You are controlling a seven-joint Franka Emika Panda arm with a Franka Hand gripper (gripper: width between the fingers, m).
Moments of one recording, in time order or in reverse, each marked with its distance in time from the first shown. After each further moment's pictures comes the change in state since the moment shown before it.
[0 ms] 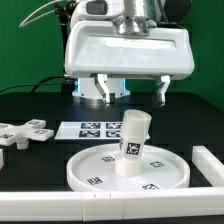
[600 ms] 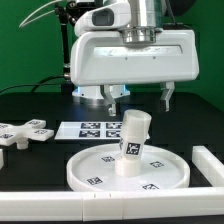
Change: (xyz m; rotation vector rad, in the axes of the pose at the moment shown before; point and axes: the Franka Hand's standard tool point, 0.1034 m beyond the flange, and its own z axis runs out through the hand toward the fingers) arm -0.006 -0.009 0.010 0.082 -0.238 -0.010
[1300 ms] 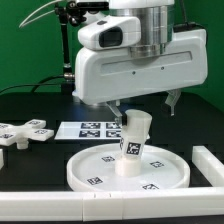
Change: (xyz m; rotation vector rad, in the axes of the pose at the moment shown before) arm -0.001 -0.008 0.011 0.097 -0.270 0.000
